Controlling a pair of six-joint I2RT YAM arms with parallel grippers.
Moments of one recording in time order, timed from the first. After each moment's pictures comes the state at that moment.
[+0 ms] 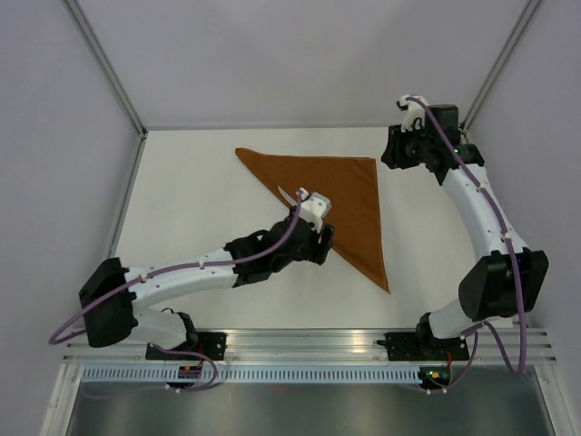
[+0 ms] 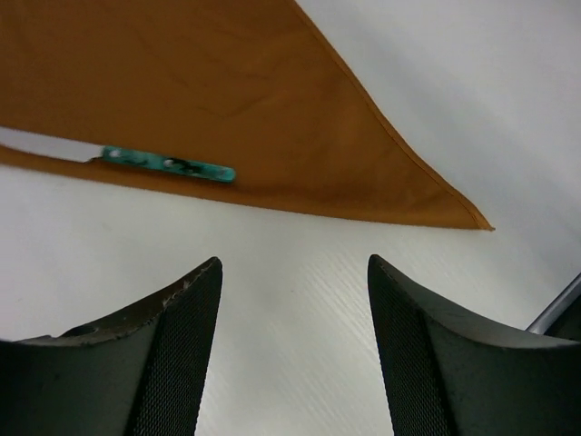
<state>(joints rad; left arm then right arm) -1.07 1.31 0.94 -0.09 -0.35 -0.33 0.14 1.56 1.49 -0.58 -0.26 -0.05</state>
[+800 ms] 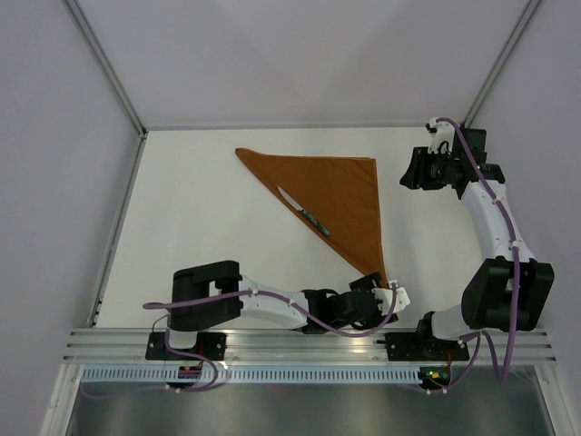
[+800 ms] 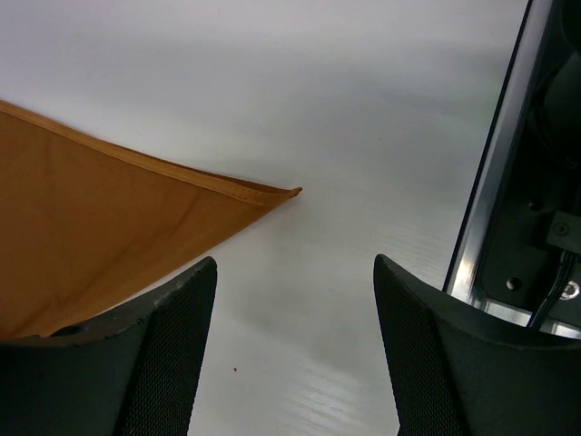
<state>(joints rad) -1.47 1.89 1.05 0.37 -0.35 0.09 -0.12 1.45 1.28 -0.61 -0.43 -0.04</state>
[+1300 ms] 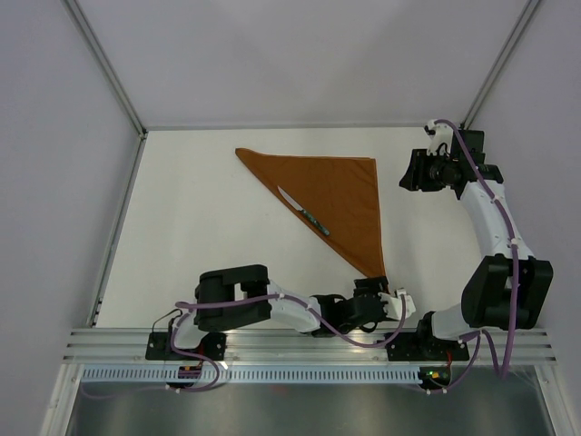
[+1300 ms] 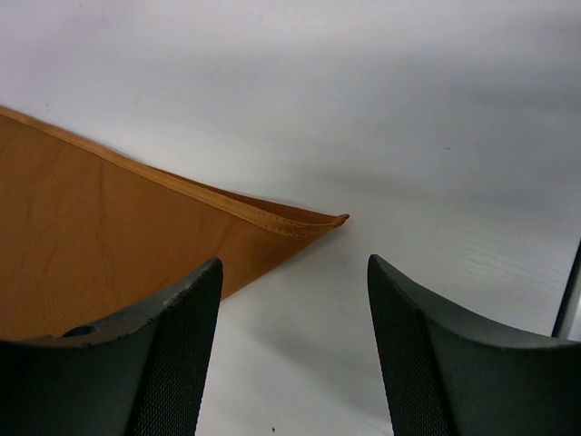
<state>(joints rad) -1.48 2.06 1.10 0.53 -0.47 0.29 -0.12 1.46 1.26 -0.61 -0.42 -0.05</state>
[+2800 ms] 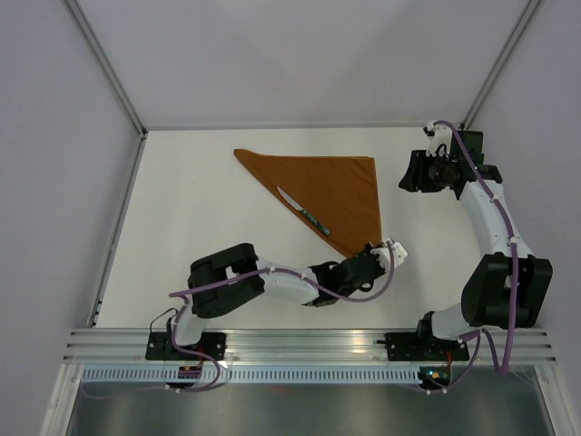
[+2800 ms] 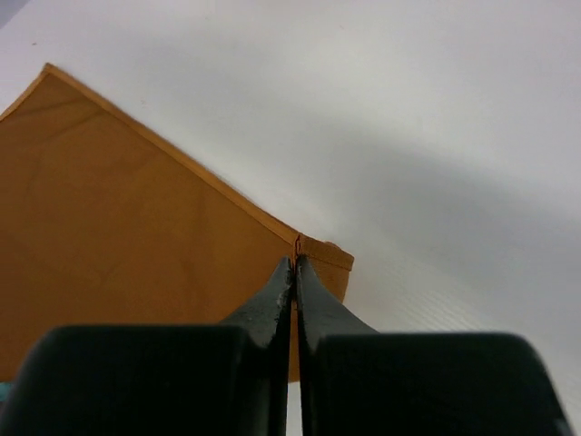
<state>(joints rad) -1.33 2.07 1.17 0.58 -0.44 0.17 -0.12 1.47 1.26 -0.61 -0.42 -0.05</state>
